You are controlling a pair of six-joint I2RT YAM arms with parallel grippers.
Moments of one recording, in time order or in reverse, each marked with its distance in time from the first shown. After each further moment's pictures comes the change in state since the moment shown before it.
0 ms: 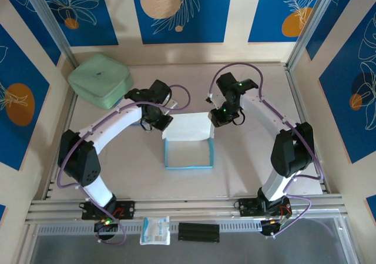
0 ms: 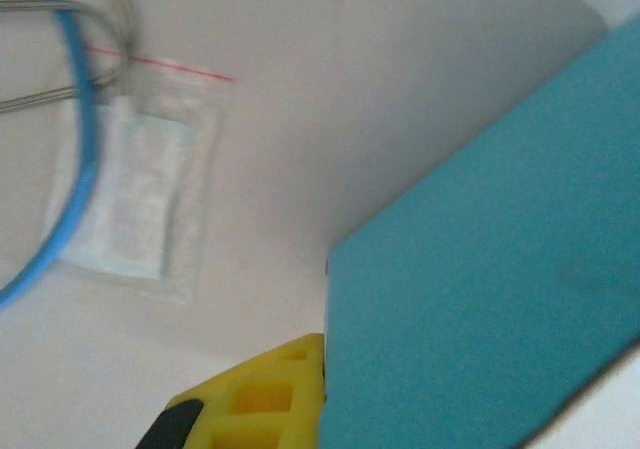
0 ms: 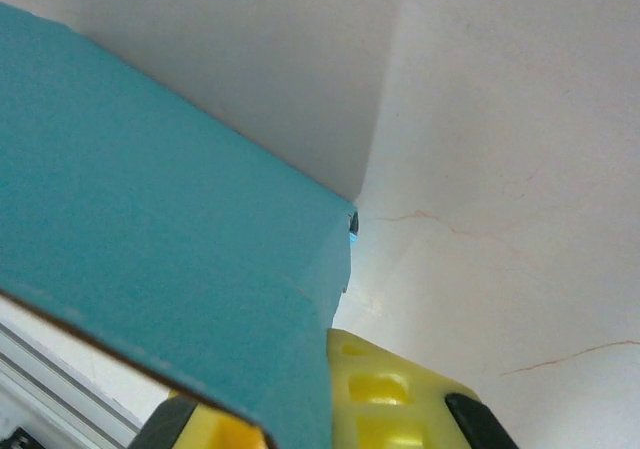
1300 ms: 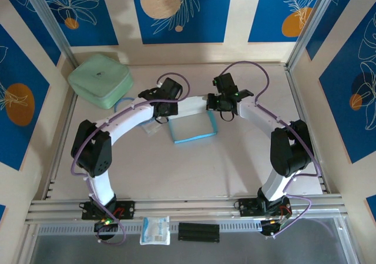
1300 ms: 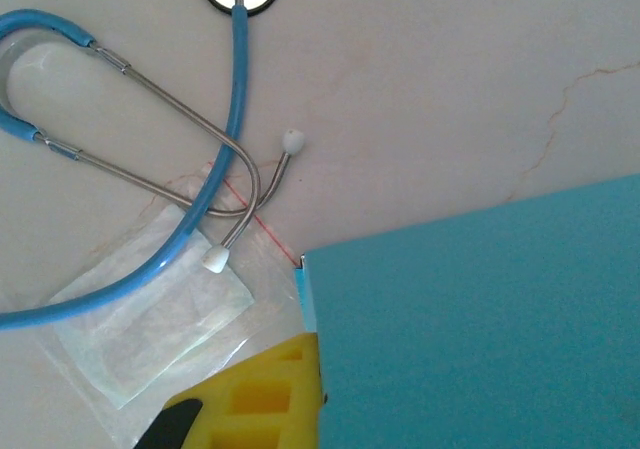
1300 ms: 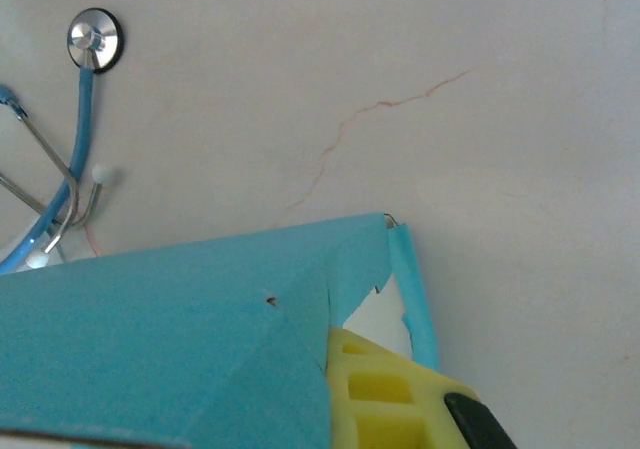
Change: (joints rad) left arm -0.039 0.133 0.006 0.328 -0.284 -0.604; right arm 0.014 0.000 -0.198 0.670 0.223 0.517
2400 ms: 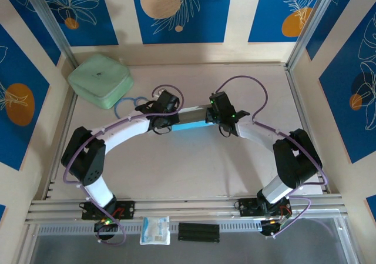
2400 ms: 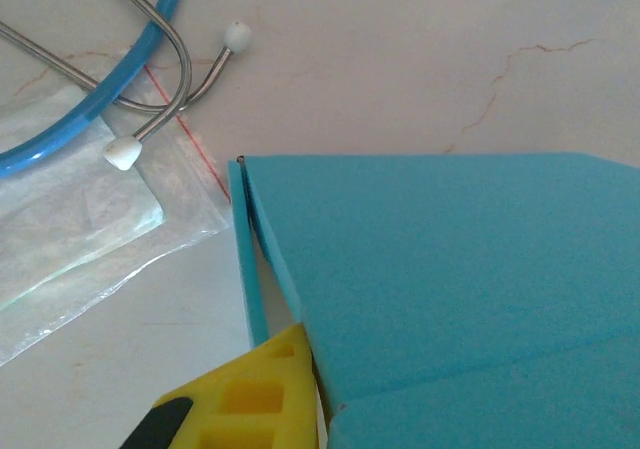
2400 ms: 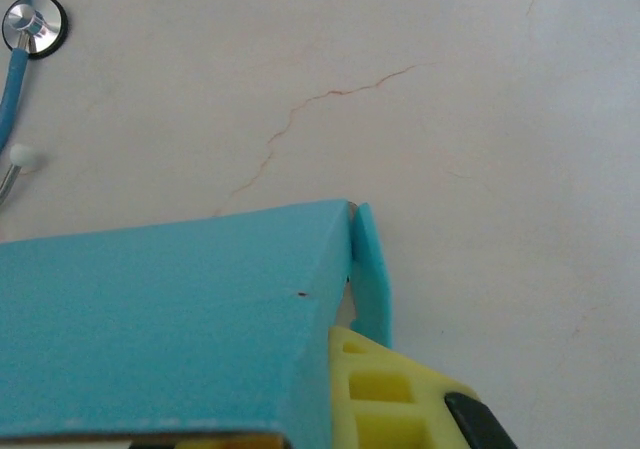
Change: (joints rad) left arm -0.033 -0.119 -0.261 0.219 0.121 -0.228; right arm 0.110 -0.121 -0.315 0.292 0.246 -0.023
